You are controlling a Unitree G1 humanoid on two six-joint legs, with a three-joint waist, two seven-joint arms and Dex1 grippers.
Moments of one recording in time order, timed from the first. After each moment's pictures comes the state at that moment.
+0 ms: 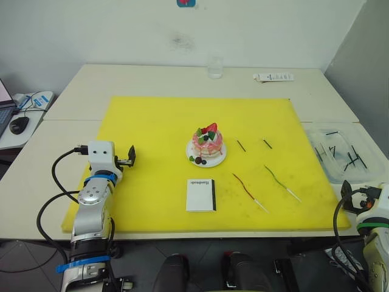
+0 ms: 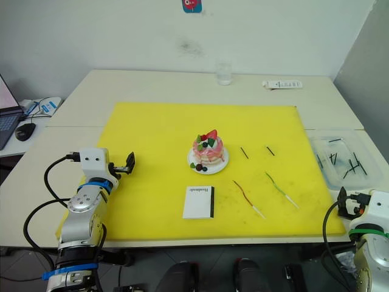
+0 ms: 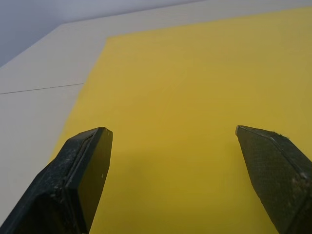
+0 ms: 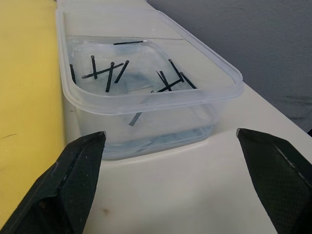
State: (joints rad) left arm -0.26 0.37 0.27 0.14 -0.12 0.18 -0.16; right arm 0.22 -0.33 -0.53 -0.30 0.25 0.32 0.08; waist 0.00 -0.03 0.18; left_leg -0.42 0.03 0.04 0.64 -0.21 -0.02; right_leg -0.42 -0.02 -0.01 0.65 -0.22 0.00
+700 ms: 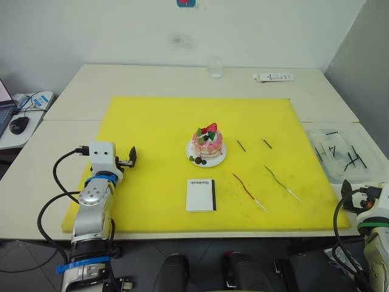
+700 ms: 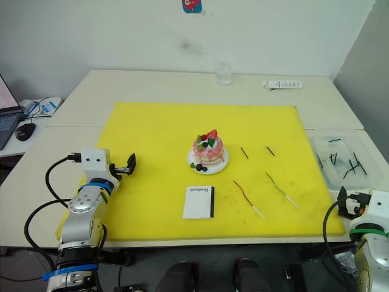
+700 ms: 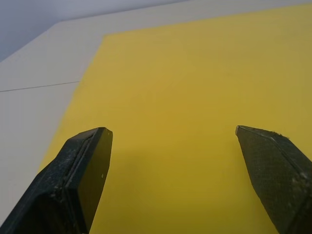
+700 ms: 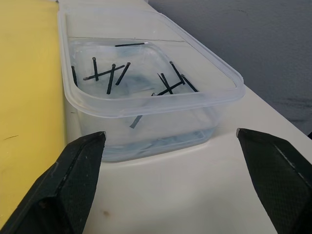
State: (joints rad) left arm -0.26 0.37 0.26 0.14 -0.12 0.18 -0.17; right arm 0.22 -0.33 -0.53 -0.30 0.25 0.31 0.09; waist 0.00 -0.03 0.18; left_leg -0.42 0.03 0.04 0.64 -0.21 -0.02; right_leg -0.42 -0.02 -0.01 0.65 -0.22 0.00
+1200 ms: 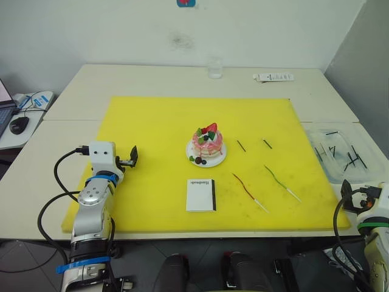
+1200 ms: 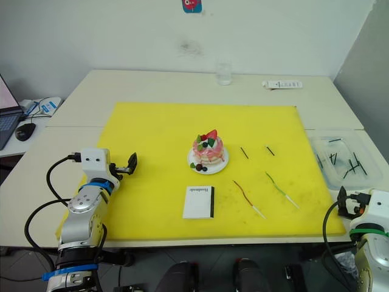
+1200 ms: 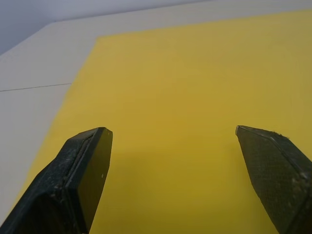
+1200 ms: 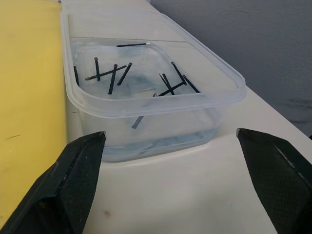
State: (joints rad) left arm -0.26 0.37 0.27 0.13 -0.16 0.18 -0.19; right arm 0.22 -0.34 -0.53 -0.30 0.25 0.31 0.10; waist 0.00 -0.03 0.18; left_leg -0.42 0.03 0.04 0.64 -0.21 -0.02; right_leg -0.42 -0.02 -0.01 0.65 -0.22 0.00
